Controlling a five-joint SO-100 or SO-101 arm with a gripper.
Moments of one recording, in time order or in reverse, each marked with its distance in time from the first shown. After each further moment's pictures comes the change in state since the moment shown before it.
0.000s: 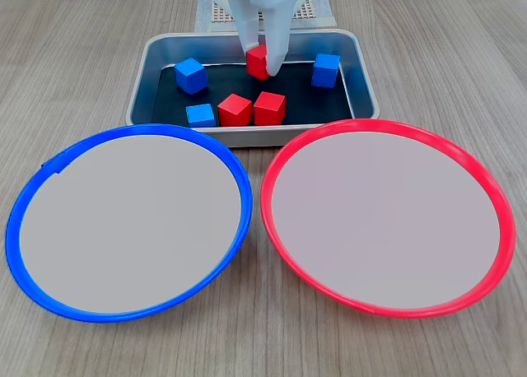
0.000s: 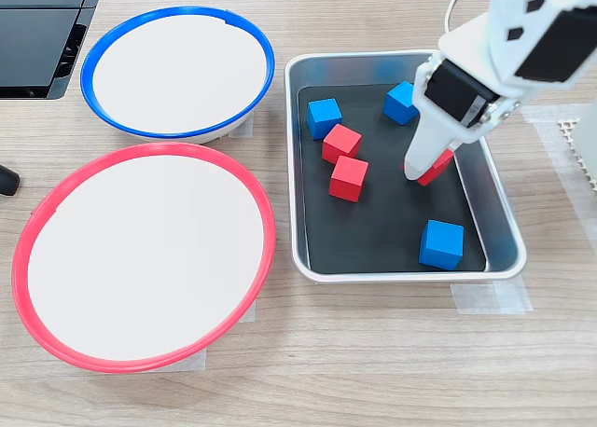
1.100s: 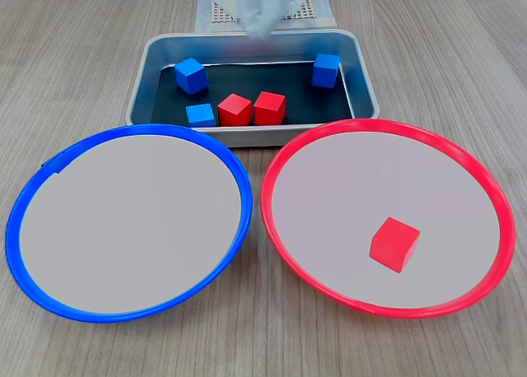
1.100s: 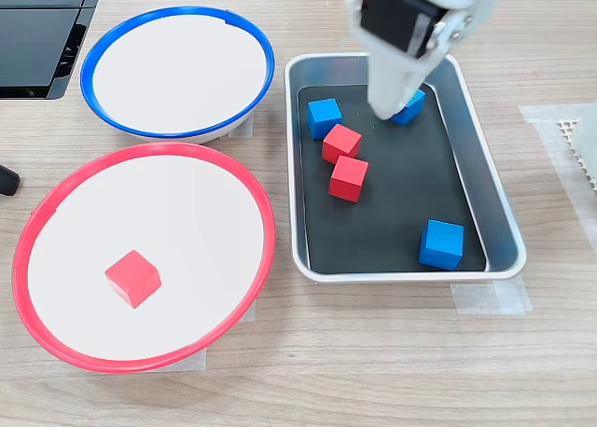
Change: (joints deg) arm 5.4 -14.2 -27.3 19.5 -12.9
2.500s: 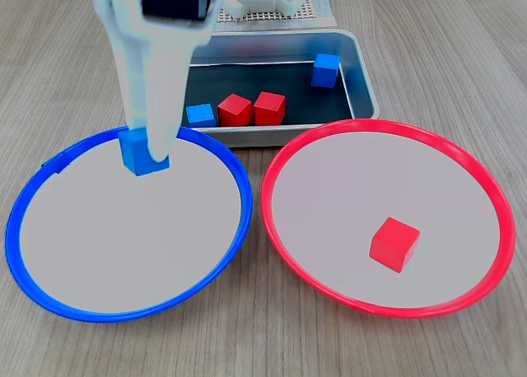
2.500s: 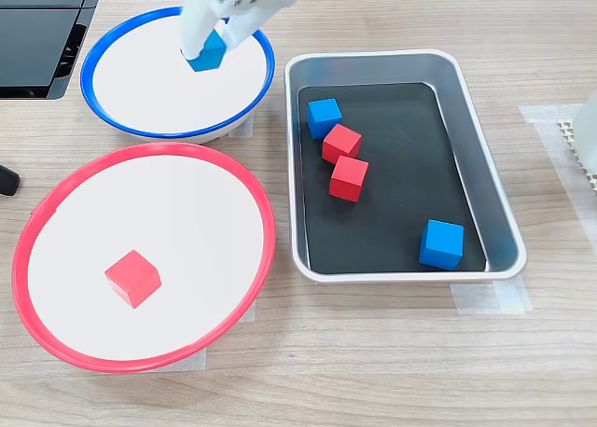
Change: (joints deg) arm 8.3 -31.2 -24.9 -33.3 4.8
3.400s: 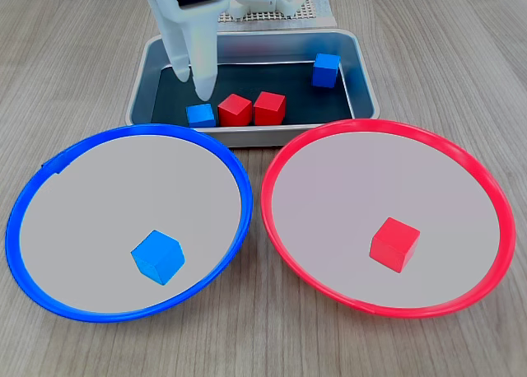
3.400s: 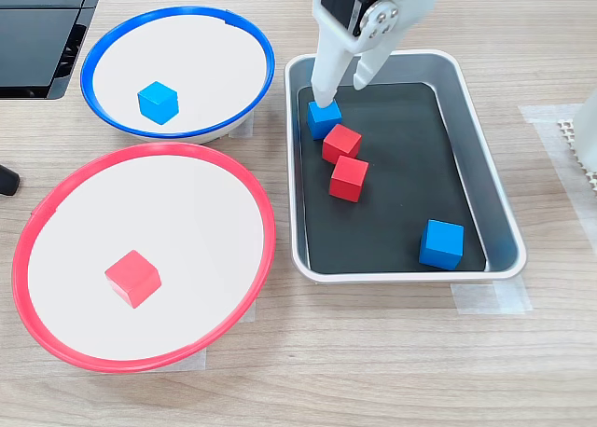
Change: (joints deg) arm 2.3 17.4 22.4 18.1 -2.7
